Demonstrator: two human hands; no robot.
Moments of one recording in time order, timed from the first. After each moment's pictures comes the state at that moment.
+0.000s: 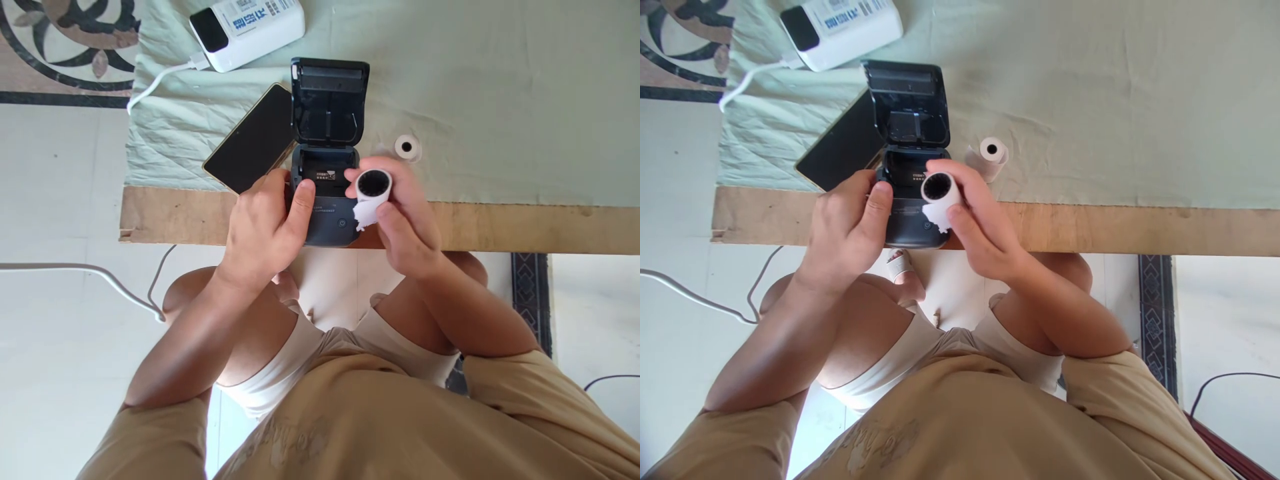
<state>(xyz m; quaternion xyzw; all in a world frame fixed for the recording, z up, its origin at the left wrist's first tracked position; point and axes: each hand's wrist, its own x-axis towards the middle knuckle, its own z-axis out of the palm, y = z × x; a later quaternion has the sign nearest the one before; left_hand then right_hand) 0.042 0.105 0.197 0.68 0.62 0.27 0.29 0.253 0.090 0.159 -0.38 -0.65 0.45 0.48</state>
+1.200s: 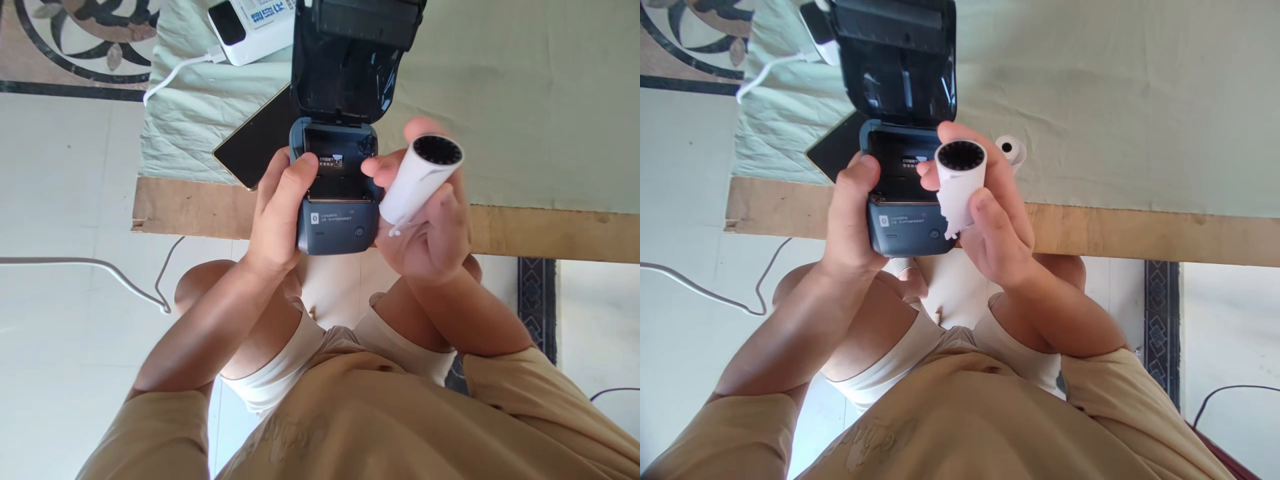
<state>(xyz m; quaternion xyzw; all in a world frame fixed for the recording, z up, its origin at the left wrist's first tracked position) 0.061 0.103 0.194 0.35 0.45 0.52 0.63 0.216 0.096 0.175 -0.29 -0.55 0.47 0.63</state>
